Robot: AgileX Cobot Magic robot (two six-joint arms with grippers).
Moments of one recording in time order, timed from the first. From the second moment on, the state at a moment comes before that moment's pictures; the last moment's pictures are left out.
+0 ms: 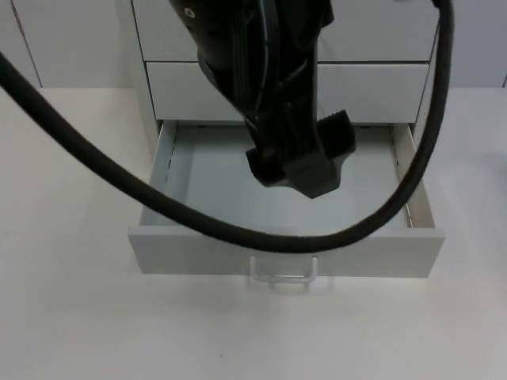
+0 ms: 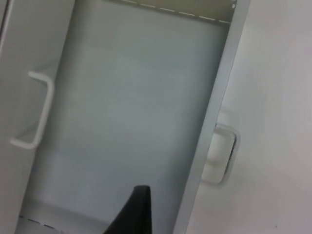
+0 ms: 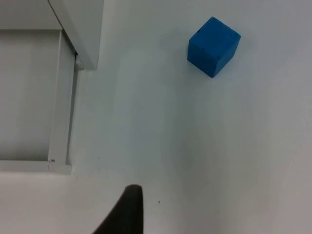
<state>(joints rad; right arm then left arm) -0.02 0.94 -0.80 0.03 0.77 -0.04 -0.84 1.60 -1.28 0.08 0.83 0.45</state>
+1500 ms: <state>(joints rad) -0.02 0.94 -0.81 0.01 0.80 -0.04 0.18 0.92 -0.91 -0.26 0.94 0.29</state>
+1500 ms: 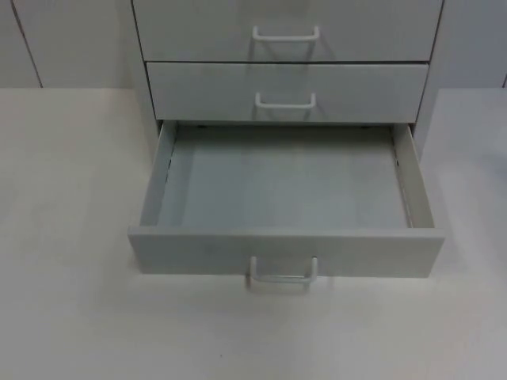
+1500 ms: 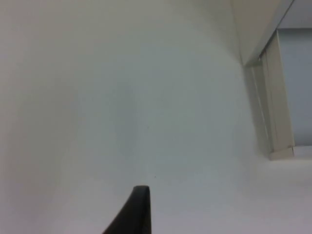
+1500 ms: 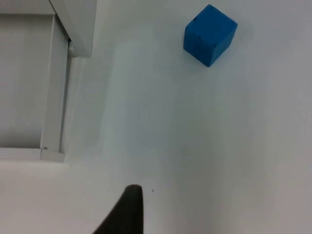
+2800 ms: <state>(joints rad) -0.02 2.14 -1.84 -0.02 1.14 -0.43 0.18 0.92 -0.91 -0.26 0.90 0.29</state>
